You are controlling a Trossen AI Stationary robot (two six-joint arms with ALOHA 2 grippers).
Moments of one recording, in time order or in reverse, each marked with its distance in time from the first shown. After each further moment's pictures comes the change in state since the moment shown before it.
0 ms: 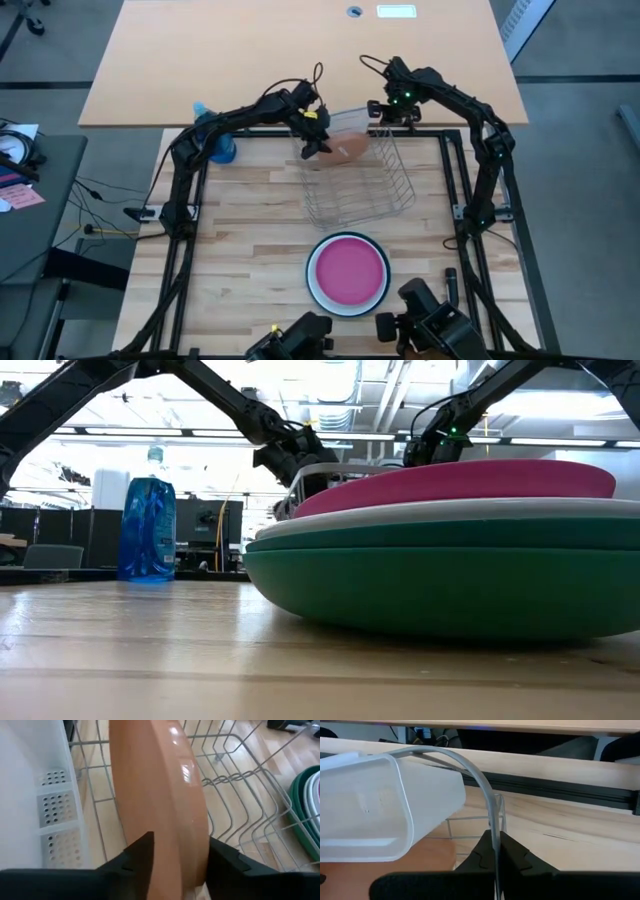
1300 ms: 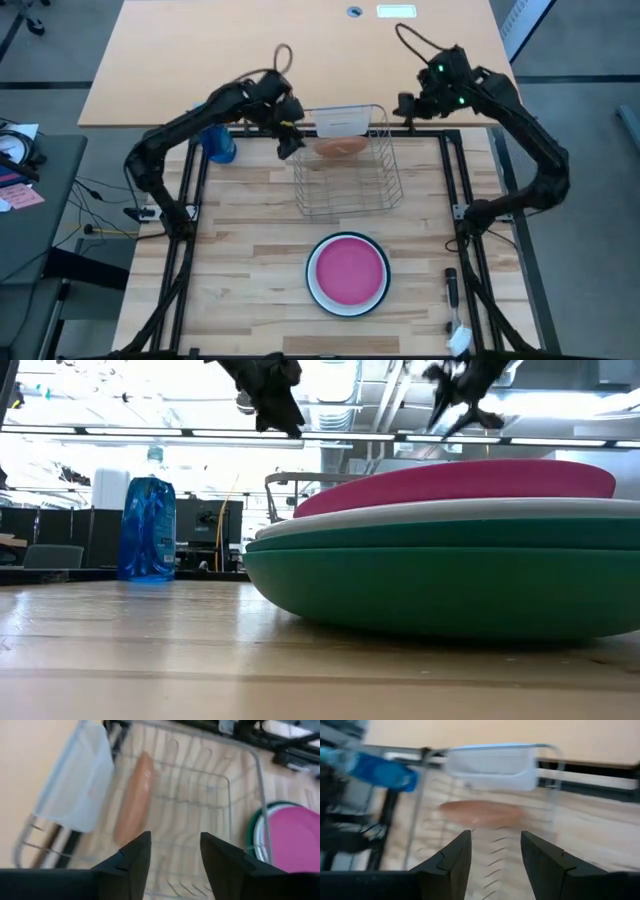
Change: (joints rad) left arm -0.060 -0.437 0.006 -0.330 -0.329 -0.286; right arm 0.091 -0.498 0.003 -0.111 -0.021 0.047
